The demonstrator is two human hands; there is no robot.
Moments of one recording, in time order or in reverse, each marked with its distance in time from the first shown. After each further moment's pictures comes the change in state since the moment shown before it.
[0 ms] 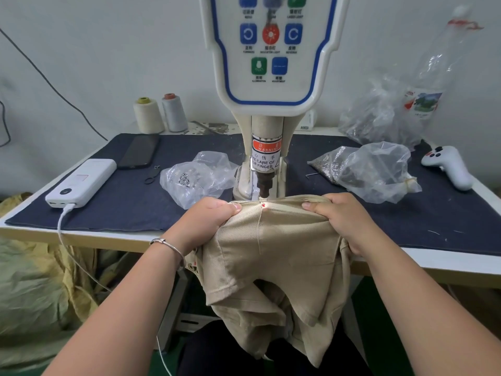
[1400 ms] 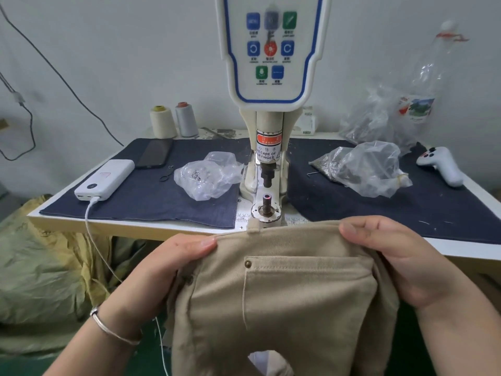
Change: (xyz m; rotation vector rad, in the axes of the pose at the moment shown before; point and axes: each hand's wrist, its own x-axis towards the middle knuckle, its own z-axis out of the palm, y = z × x) left_hand -0.141 -0.002 -0.010 -0.609 -0.221 0.190; right_hand -0.136 -0.042 -0.028 0.545 -0.531 0.044
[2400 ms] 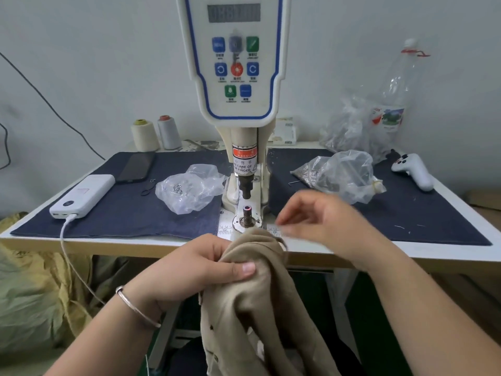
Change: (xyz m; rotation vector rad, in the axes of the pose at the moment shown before) left_hand 0.044 0.014 0.034 0.266 -0.217 -0.192; right_hand 0.042 -0.013 -0.004 -0.734 0.211 -0.256
